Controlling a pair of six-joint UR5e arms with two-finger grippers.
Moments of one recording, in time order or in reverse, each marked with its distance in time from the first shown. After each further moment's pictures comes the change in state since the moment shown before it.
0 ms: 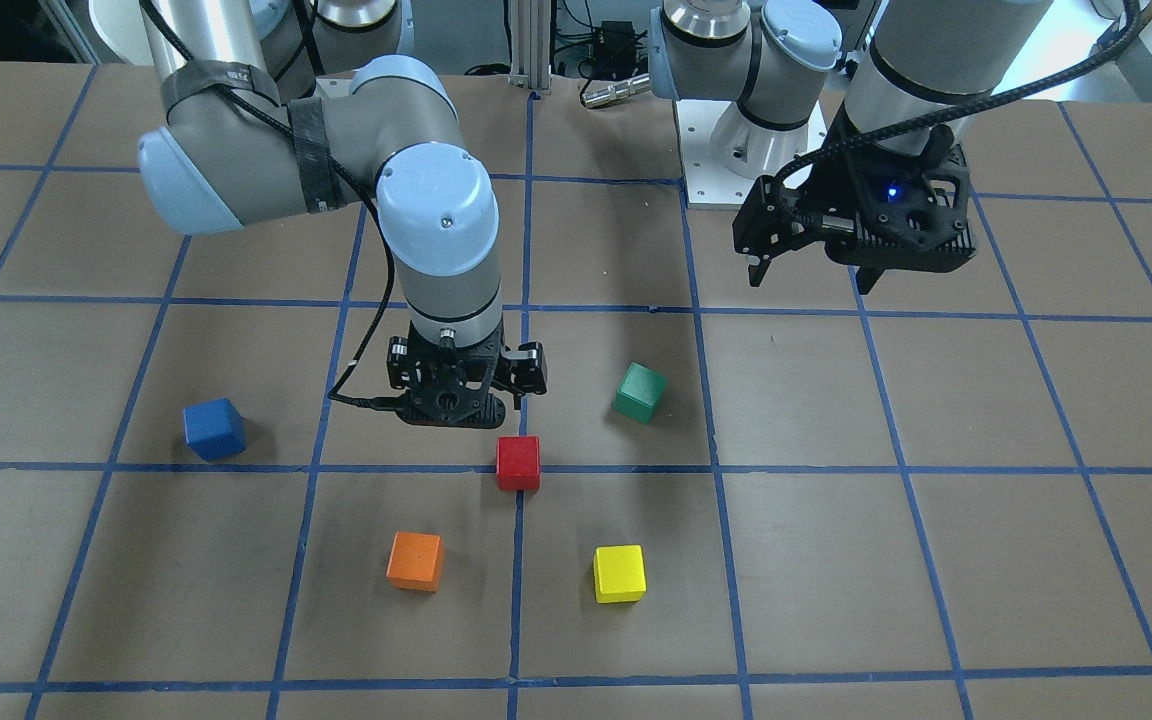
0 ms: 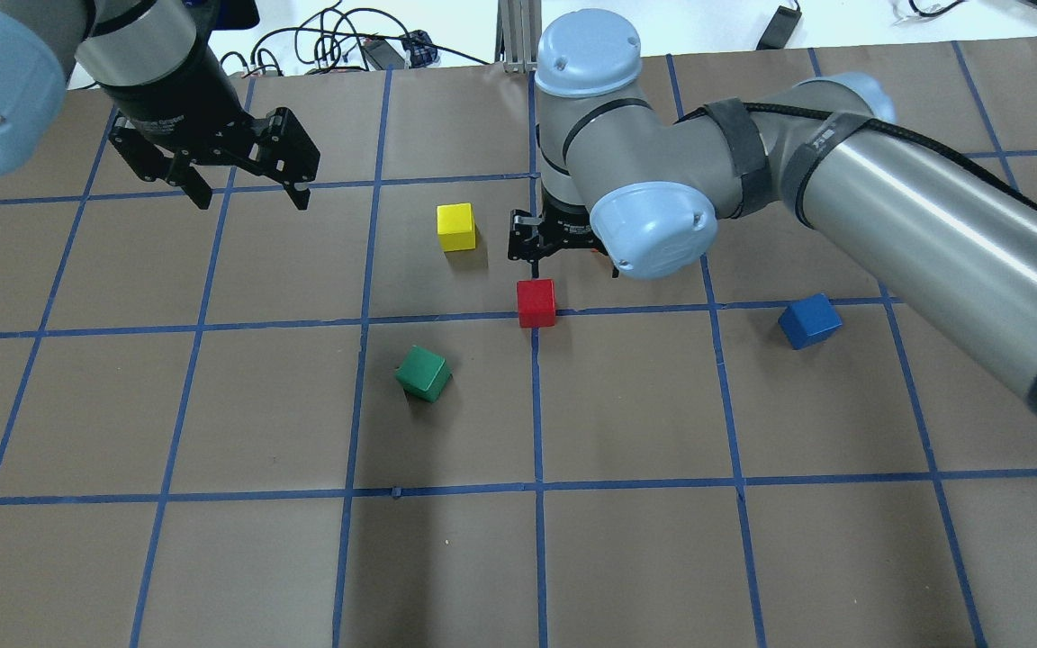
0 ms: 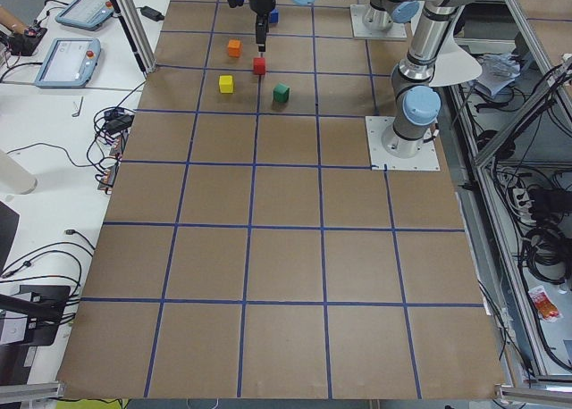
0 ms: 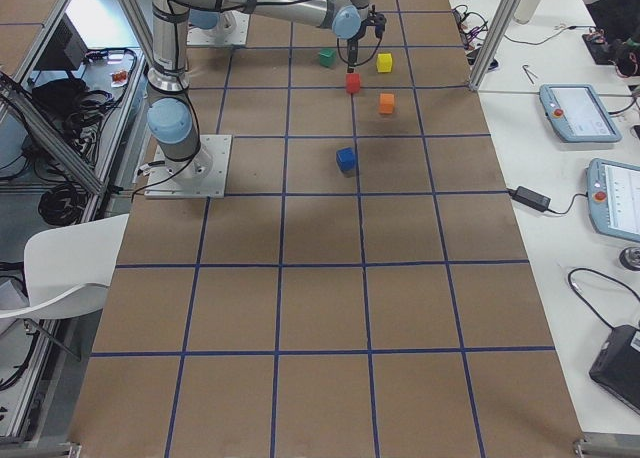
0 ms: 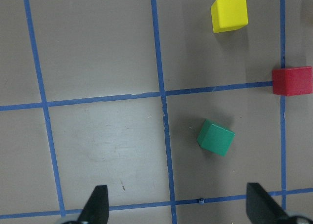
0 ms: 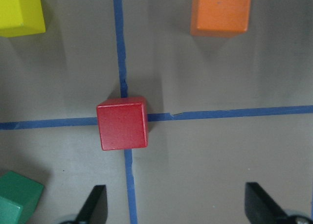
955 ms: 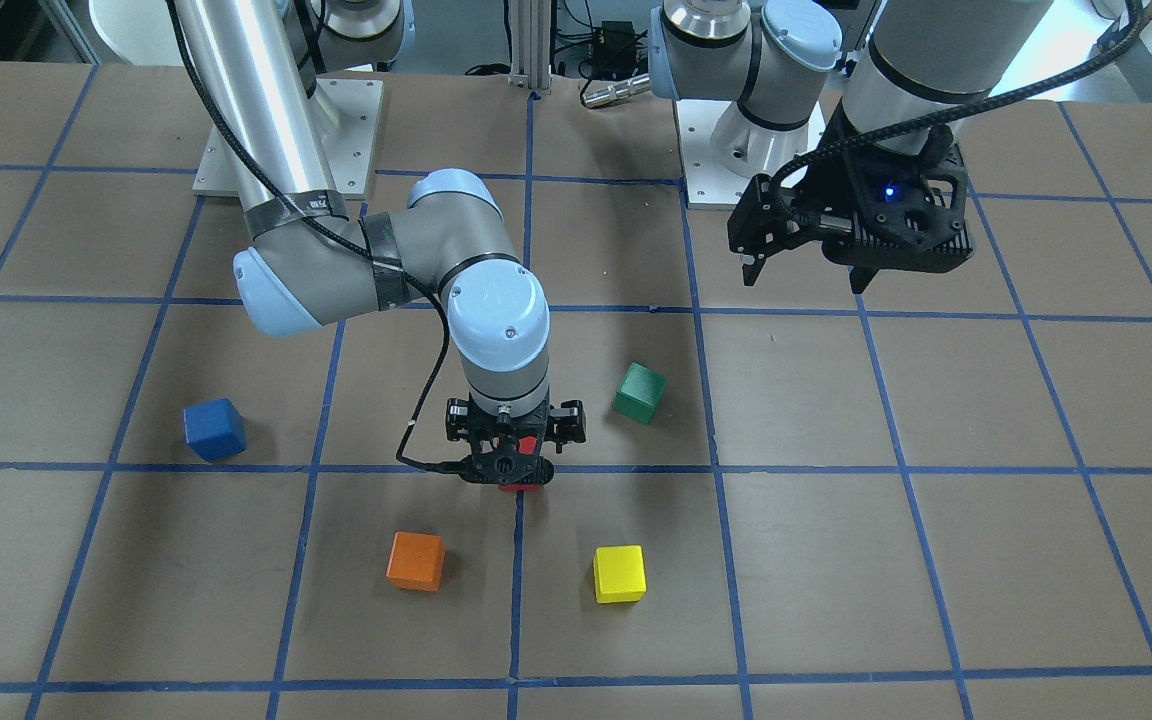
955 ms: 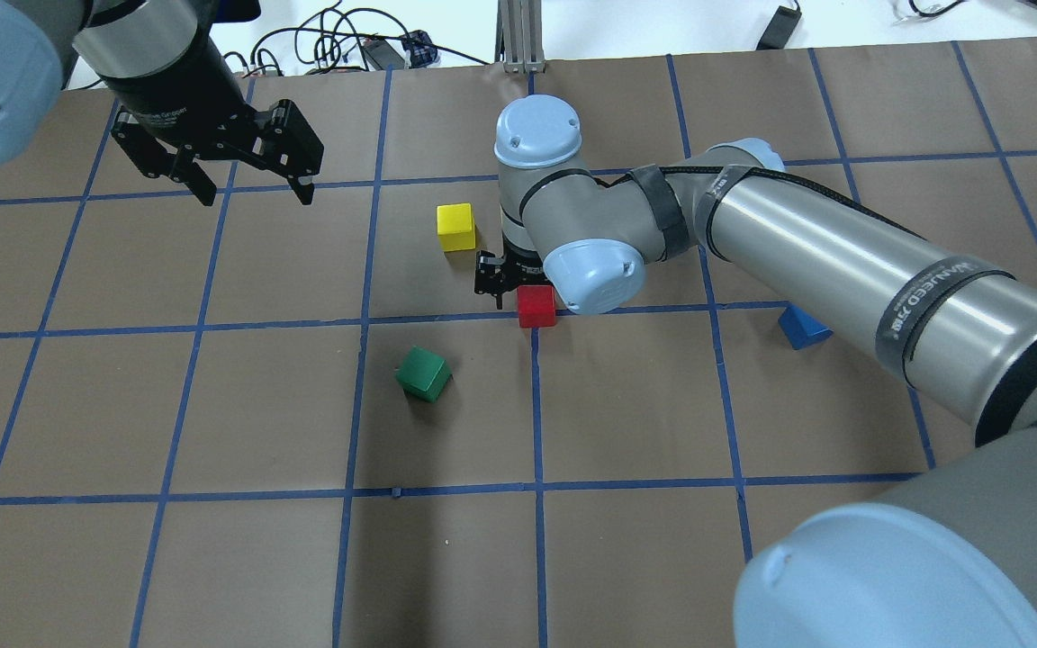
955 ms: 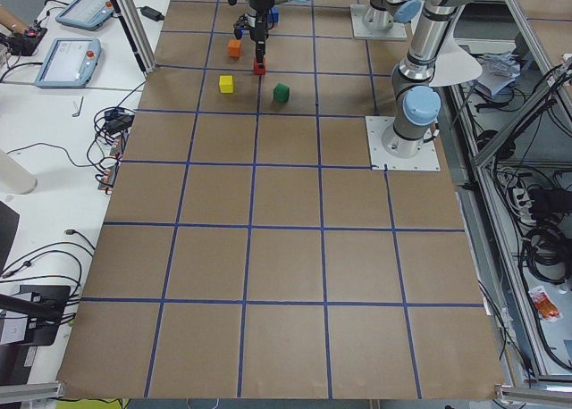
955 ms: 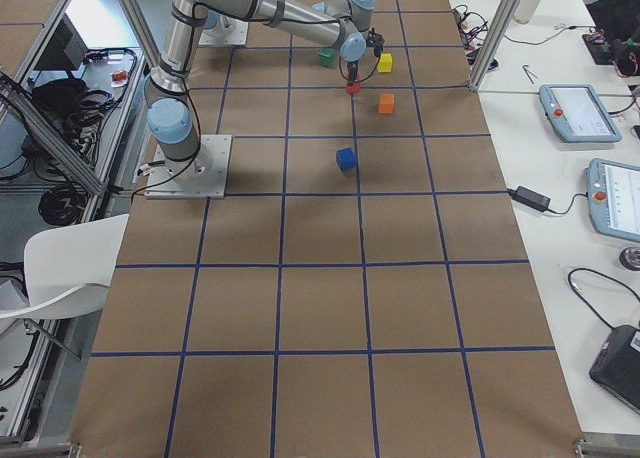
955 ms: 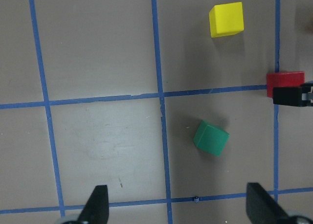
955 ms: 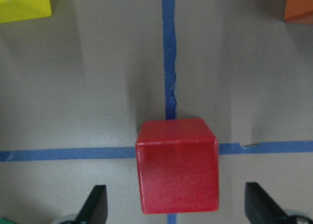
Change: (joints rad) left arm -0.002 -0.003 0.002 -0.005 -0.018 -0.007; right arm 0.042 0.173 0.000 -0.157 0.032 0.033
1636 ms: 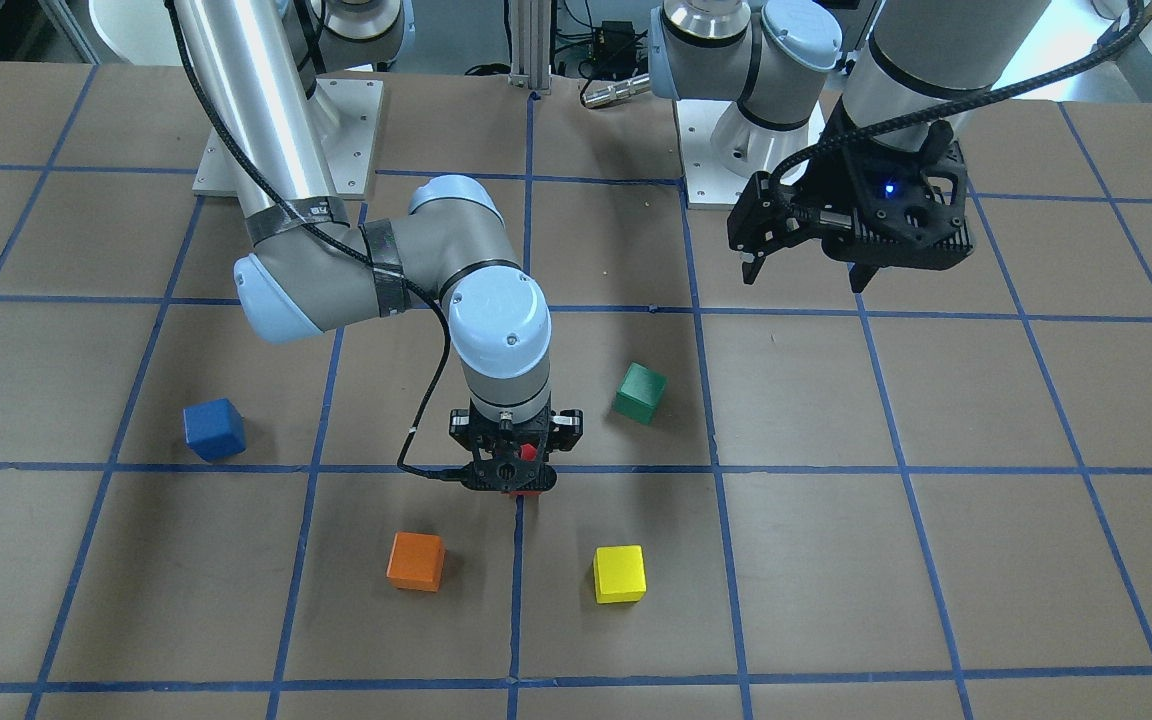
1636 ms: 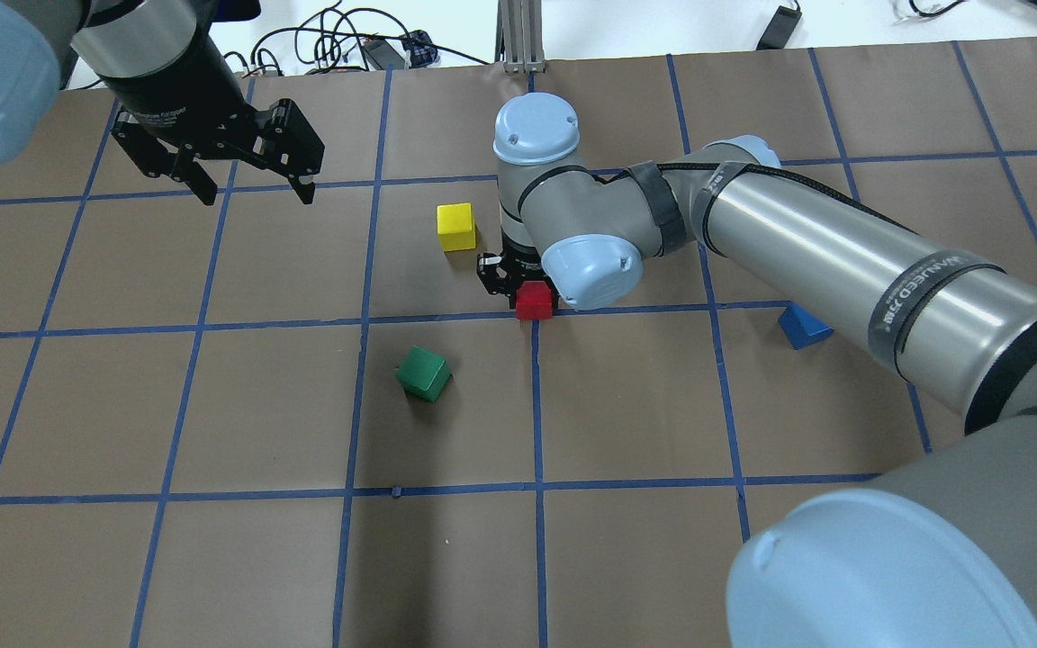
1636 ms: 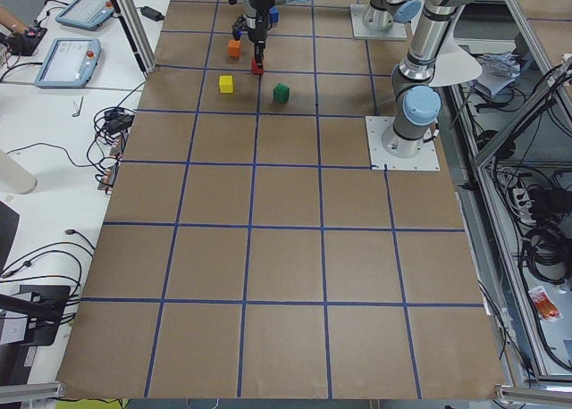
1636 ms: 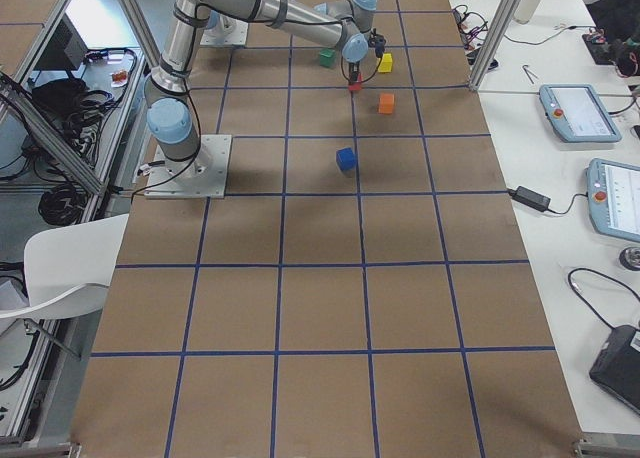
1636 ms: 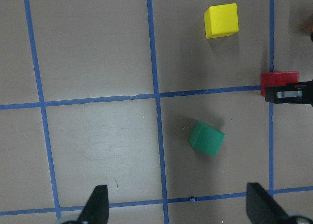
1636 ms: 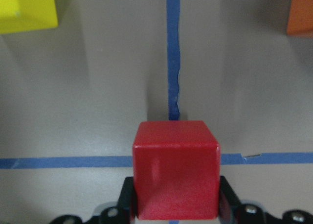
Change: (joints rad) left arm 0.000 0.005 -0.002 0.001 0.000 0.002; right arm -0.004 0.004 -0.039 0.018 -0.002 -0.015
